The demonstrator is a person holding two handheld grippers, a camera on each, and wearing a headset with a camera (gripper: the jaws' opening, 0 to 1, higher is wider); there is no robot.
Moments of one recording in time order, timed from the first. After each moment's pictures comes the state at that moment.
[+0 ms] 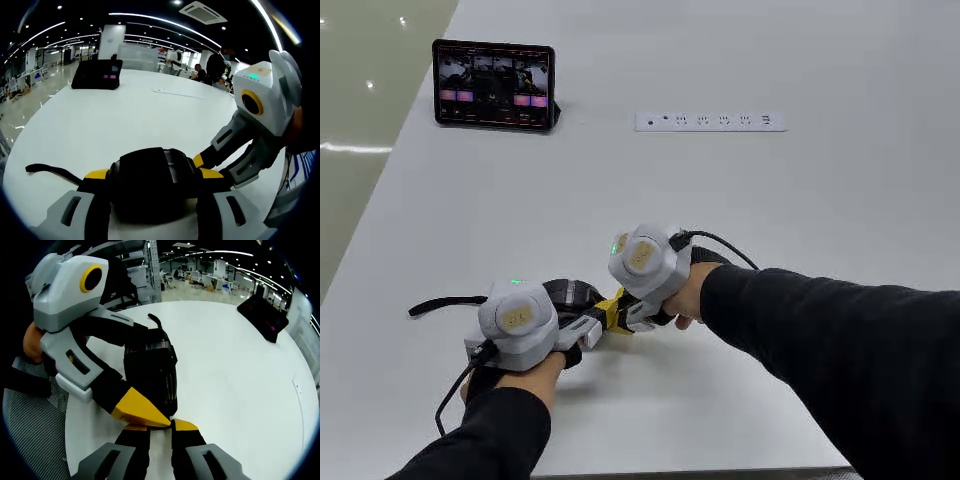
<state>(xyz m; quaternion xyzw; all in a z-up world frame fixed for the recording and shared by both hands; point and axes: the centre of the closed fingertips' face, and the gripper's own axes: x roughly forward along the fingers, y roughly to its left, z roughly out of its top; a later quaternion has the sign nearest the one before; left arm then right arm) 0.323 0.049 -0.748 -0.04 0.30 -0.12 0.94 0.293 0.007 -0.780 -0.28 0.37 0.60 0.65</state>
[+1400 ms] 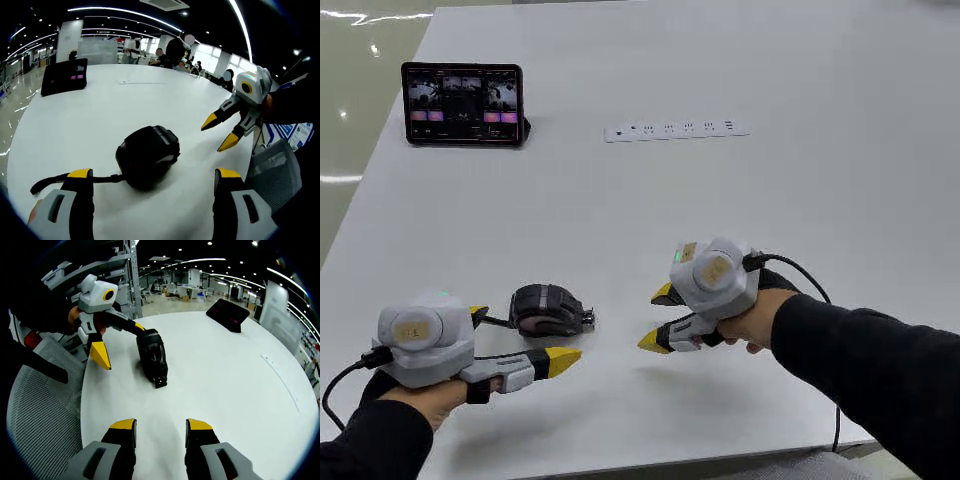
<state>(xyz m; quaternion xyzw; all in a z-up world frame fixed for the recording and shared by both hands) 0.273 0.063 -0.733 0.00 0.33 -0.31 0.89 0.266 -0.085 -0.741 -0.22 0.34 0.54 0.73</state>
